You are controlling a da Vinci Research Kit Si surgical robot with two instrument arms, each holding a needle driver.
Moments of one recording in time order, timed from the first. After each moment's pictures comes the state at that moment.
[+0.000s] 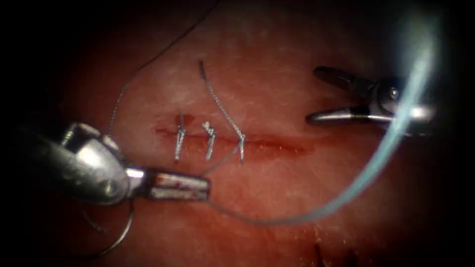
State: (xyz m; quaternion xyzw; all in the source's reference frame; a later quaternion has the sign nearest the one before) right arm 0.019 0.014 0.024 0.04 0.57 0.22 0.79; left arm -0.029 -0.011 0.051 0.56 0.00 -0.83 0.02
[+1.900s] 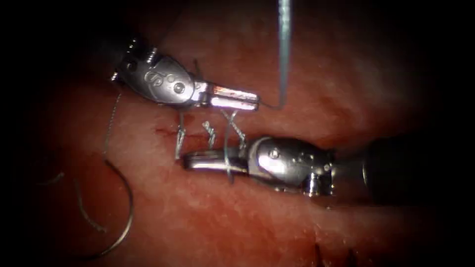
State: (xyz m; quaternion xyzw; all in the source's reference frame) right arm 0.030 0.007 0.032 0.17 0.76 0.15 0.61; left arm -0.032 -0.002 0.066 0.69 0.05 -0.72 -0.07
